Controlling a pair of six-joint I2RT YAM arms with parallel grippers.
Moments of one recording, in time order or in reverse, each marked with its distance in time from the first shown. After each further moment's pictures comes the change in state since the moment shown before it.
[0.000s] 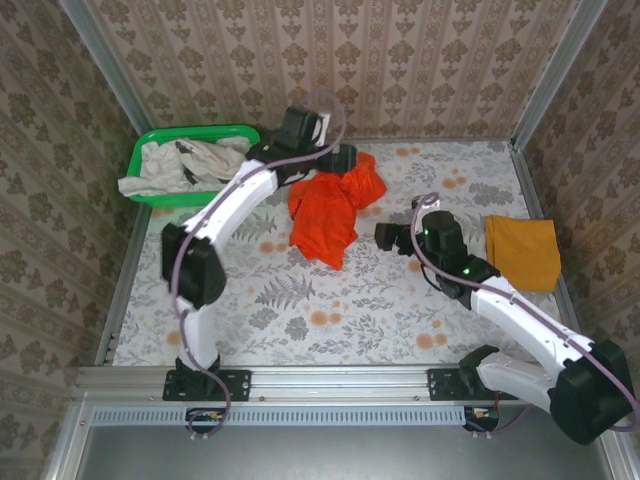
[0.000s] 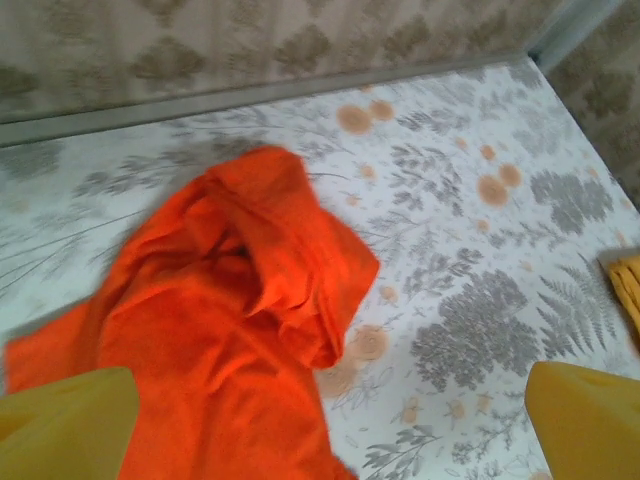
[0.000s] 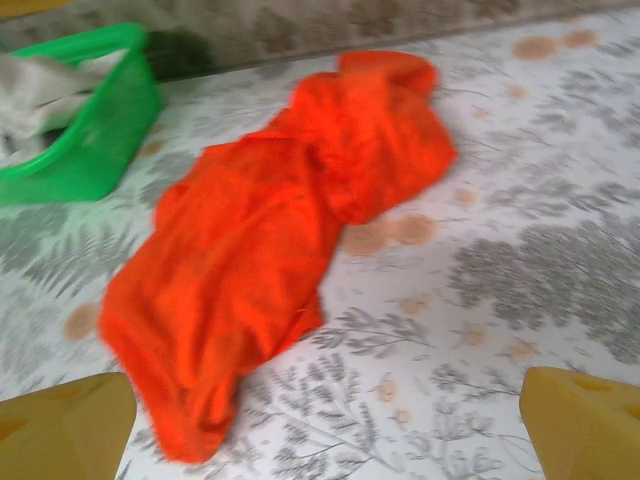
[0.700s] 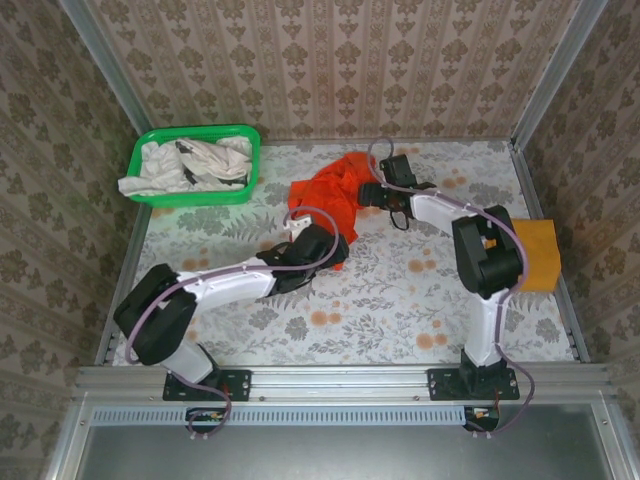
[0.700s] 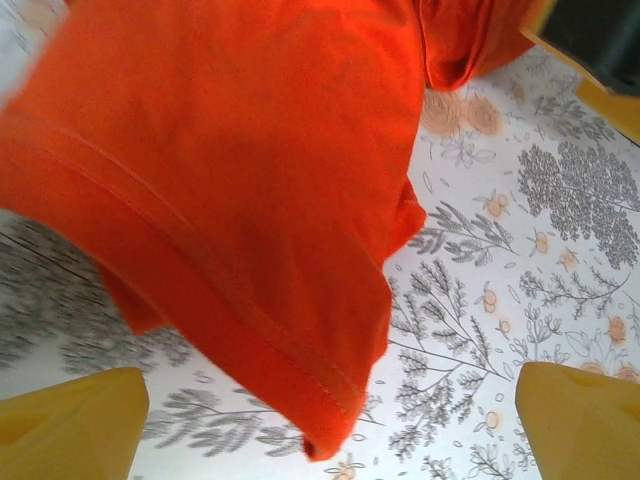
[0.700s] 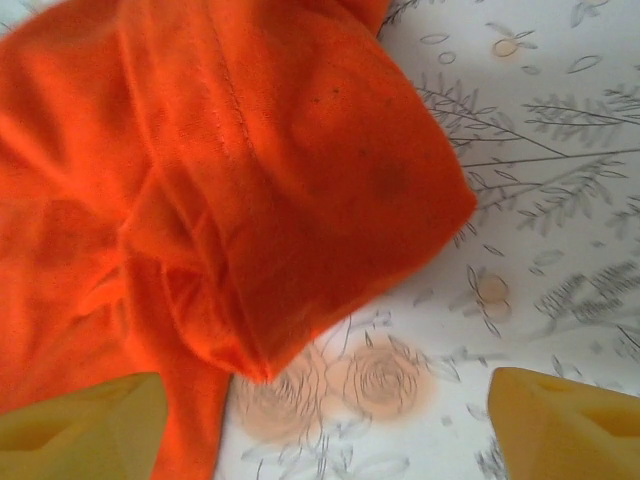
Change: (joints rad) left arm -0.328 -0.329 -0.963 0.491 -0.379 -0.676; right arm -0.116 0.956 0.729 -0.124 -0.110 -0.016
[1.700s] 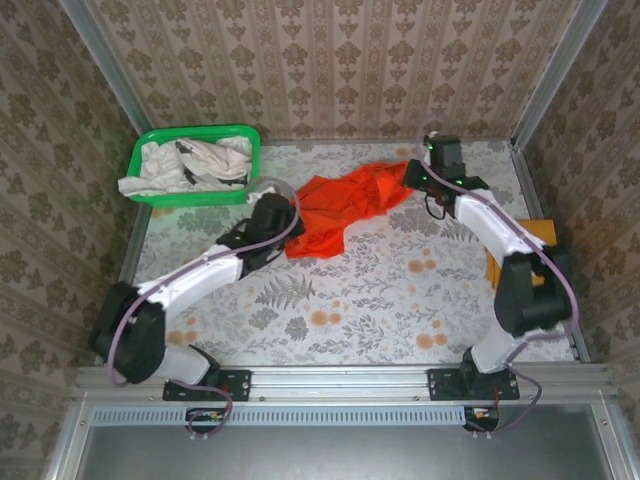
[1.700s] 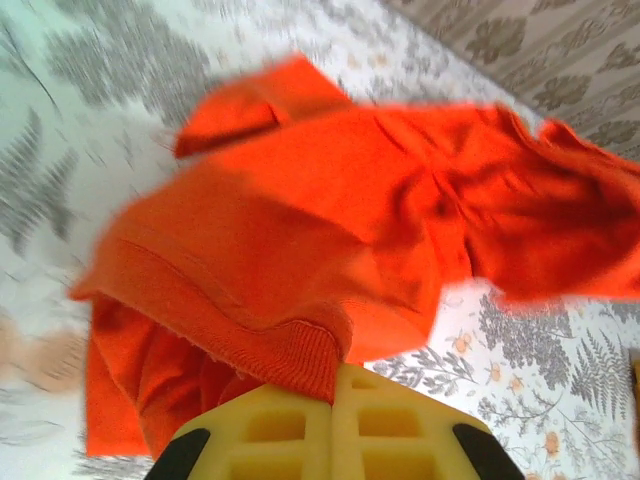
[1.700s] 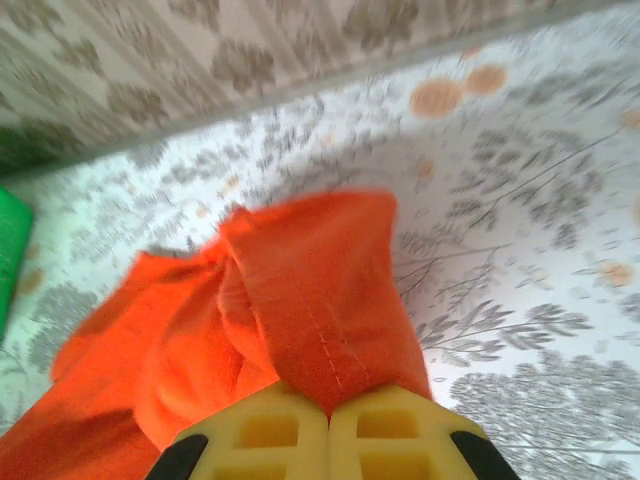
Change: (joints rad) left arm 0.282 -0.198 0.037 -0.056 0.122 0.158; right arm -0.153 -0.427 -0.146 -0.034 -0.047 0.025
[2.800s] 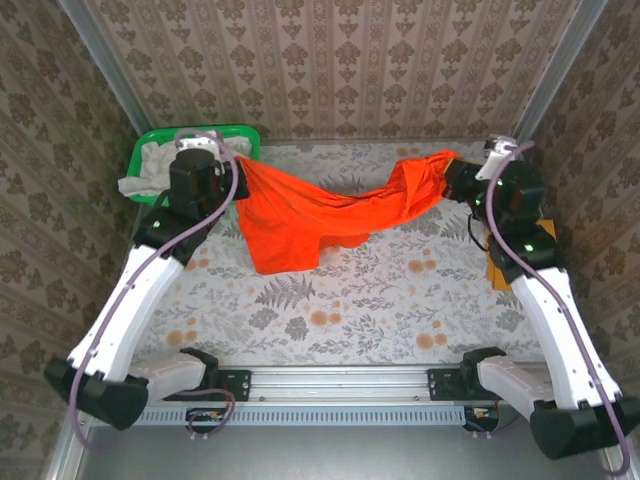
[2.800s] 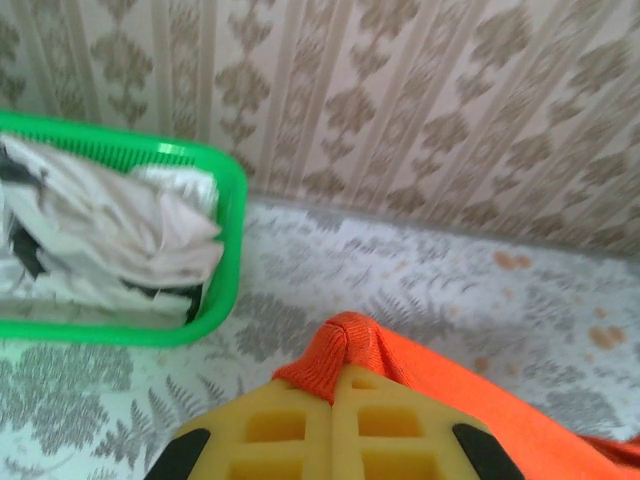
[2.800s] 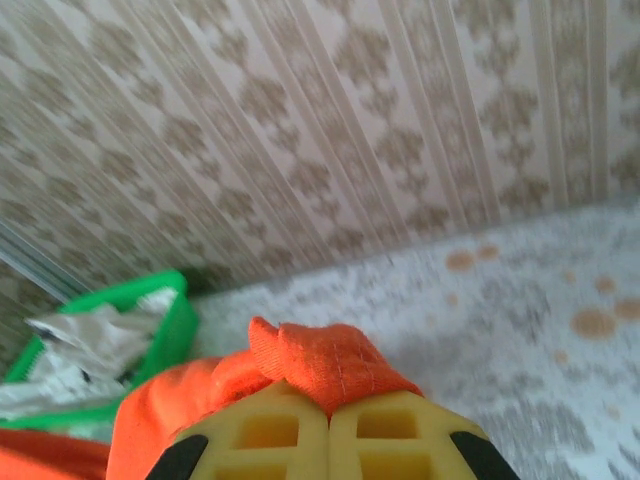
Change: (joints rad) left arm 0.218 -0.200 0.382 -0.406 -0.010 0.431; right arm -0.030 -0.586 -0.176 -0.077 -0.002 0.024
